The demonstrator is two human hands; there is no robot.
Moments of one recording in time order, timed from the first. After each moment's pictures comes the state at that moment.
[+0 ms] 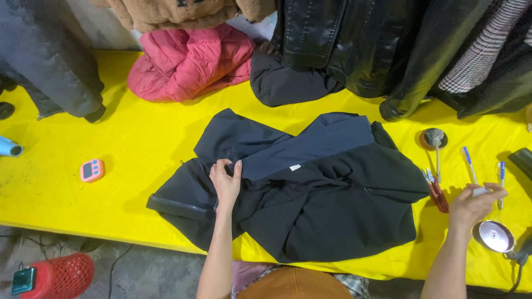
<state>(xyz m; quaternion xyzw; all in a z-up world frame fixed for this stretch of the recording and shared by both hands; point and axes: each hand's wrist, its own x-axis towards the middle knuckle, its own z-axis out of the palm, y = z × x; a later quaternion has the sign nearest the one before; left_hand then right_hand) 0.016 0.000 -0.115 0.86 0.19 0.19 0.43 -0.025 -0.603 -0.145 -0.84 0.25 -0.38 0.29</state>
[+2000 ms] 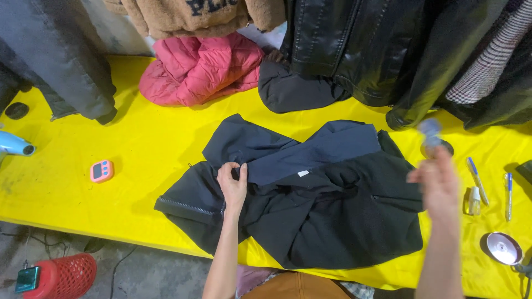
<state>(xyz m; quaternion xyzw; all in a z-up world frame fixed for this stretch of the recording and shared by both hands) 0.015 -0.005 -0.110 0.84 0.18 0.23 0.45 -0.029 -0.419 0.047 -0.80 0.23 -0.16 0.53</state>
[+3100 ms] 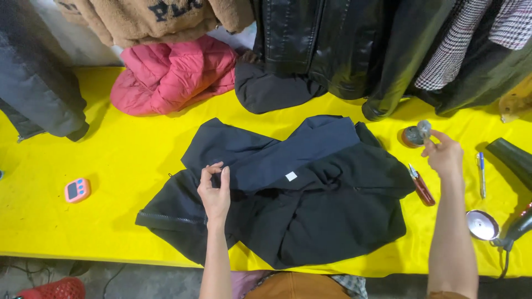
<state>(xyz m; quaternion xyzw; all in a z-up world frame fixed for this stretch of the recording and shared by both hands) -0.016 -0.028 -0.020 0.80 0.14 0.24 0.54 0.044 -0.534 0.005 -0.88 0.27 -0.09 0.38</state>
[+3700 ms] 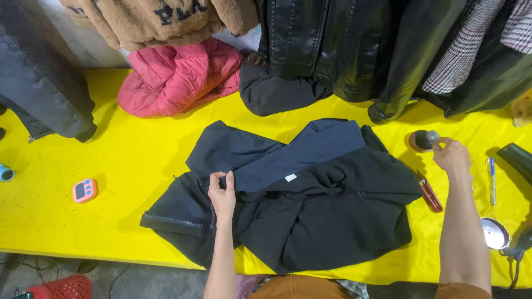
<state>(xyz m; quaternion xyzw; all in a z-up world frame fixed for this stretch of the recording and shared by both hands) 0.011 -0.018 -0.093 0.79 0.22 0.19 0.53 0.092 -0.587 -0.046 -0.91 0.32 0.05 0.25</state>
